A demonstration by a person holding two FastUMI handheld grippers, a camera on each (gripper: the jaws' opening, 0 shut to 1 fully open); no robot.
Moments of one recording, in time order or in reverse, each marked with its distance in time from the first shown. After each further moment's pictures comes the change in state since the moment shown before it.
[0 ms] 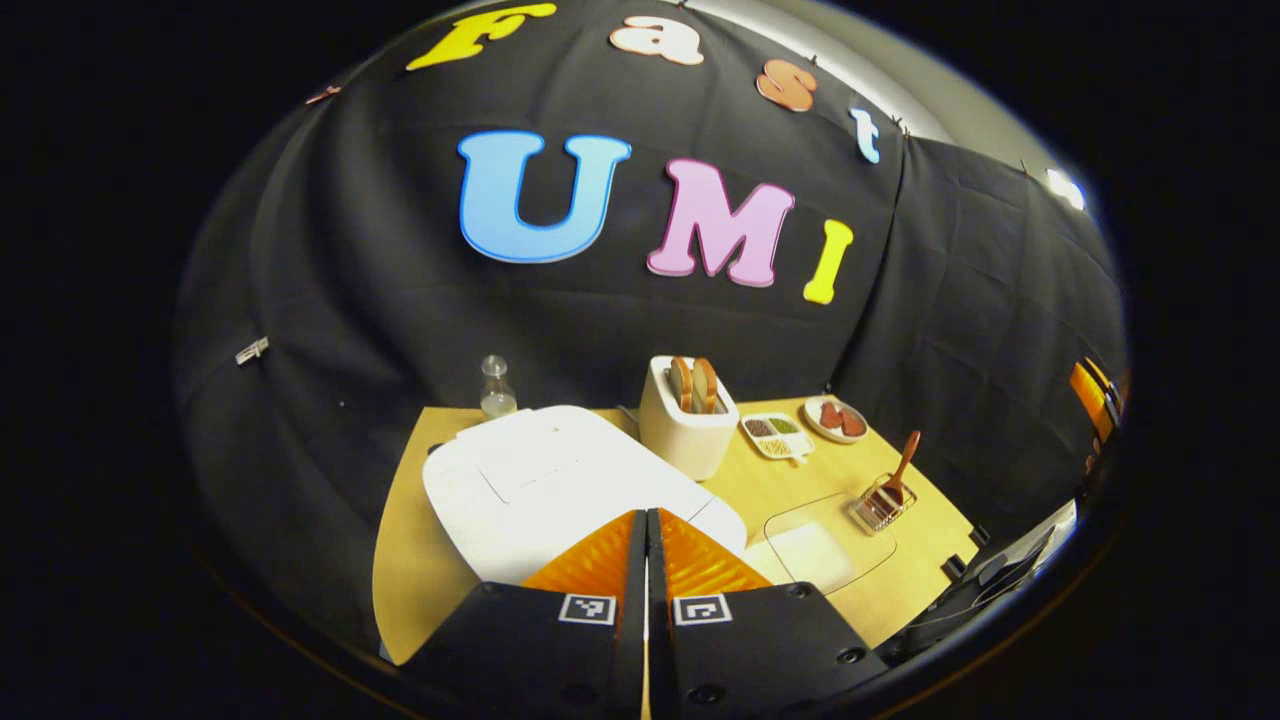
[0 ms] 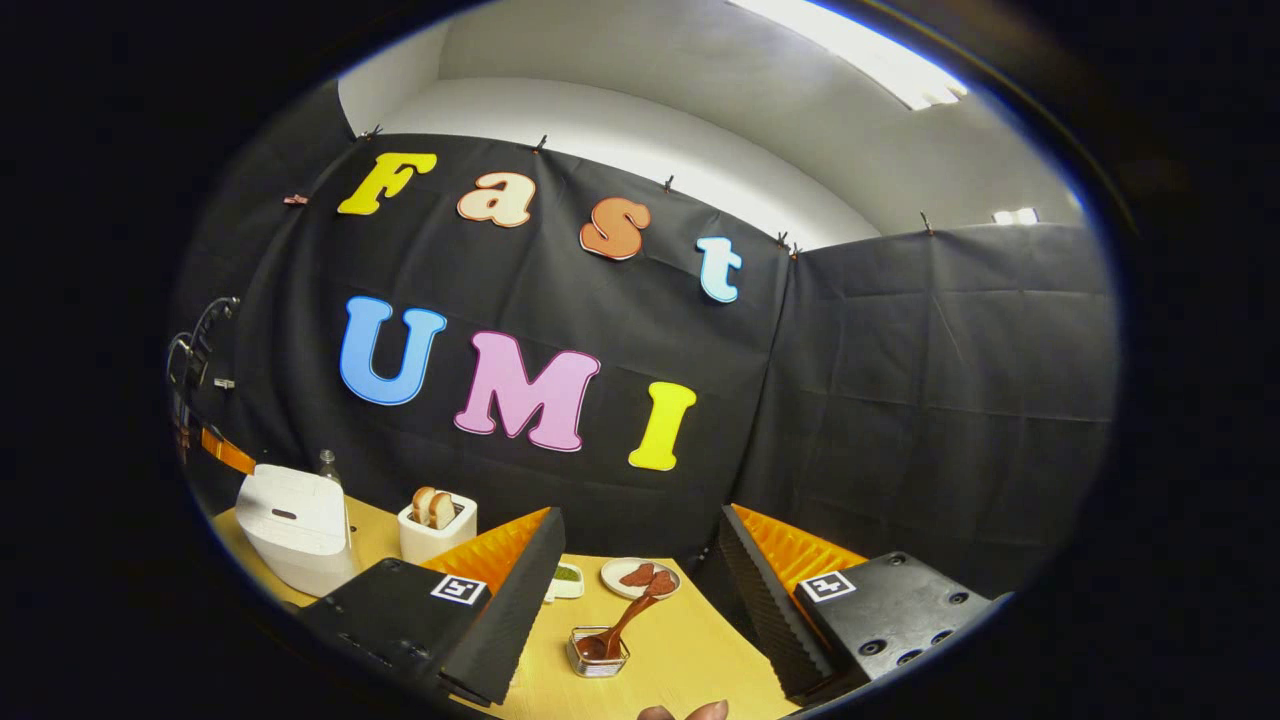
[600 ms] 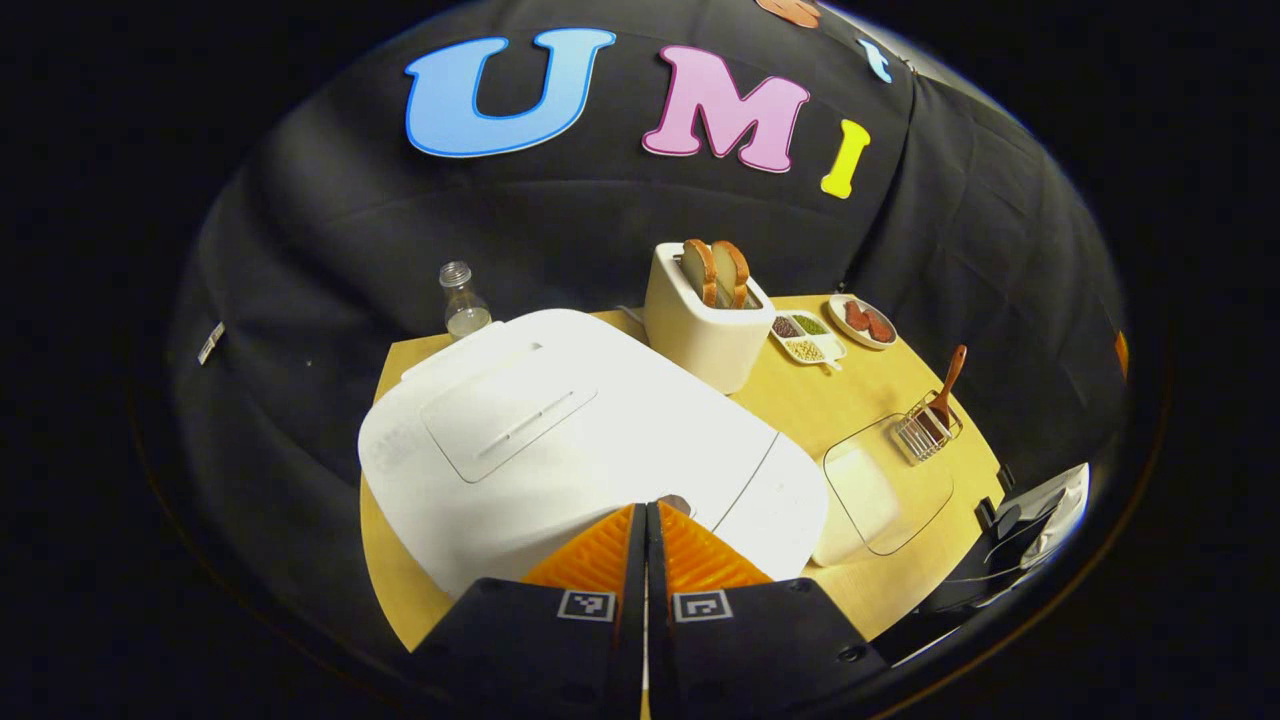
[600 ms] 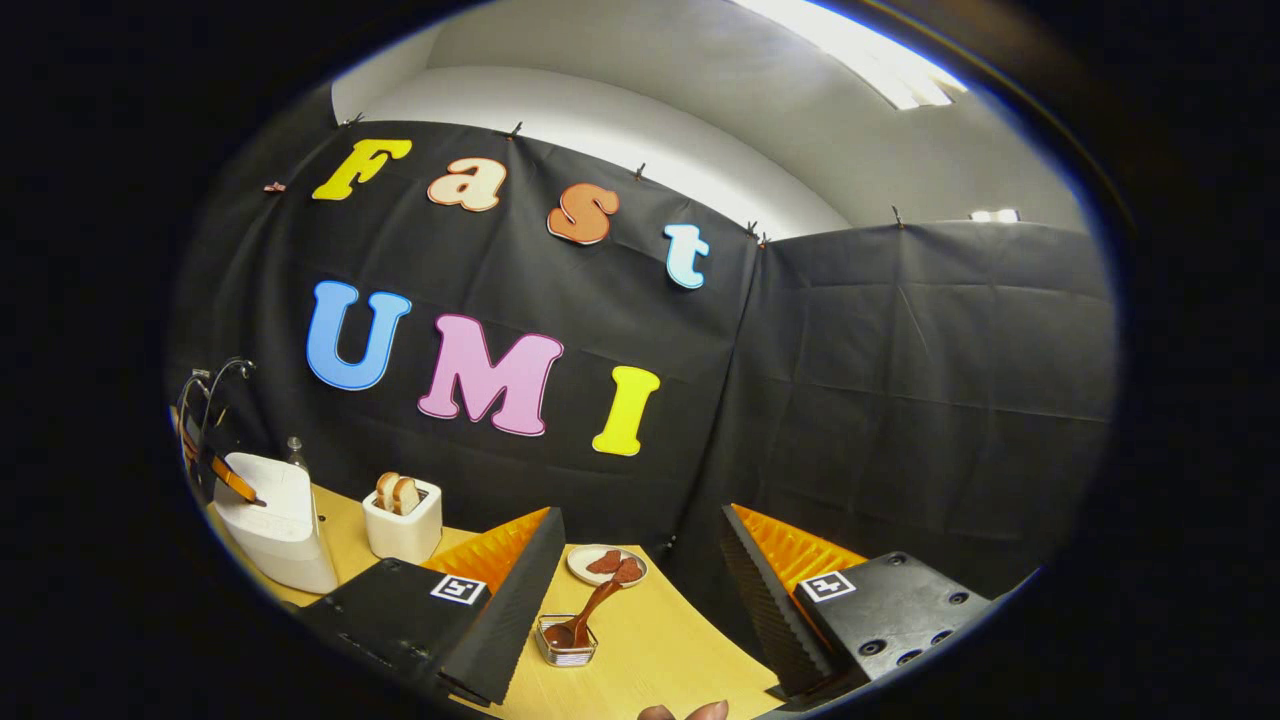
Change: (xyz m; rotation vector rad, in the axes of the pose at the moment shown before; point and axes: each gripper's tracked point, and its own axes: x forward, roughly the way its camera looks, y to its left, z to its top) left arm 0.075 0.029 -0.046 0.071 0.268 0.016; right arm -0.014 -0.039 -0.019 -0.009 0.038 -0.090
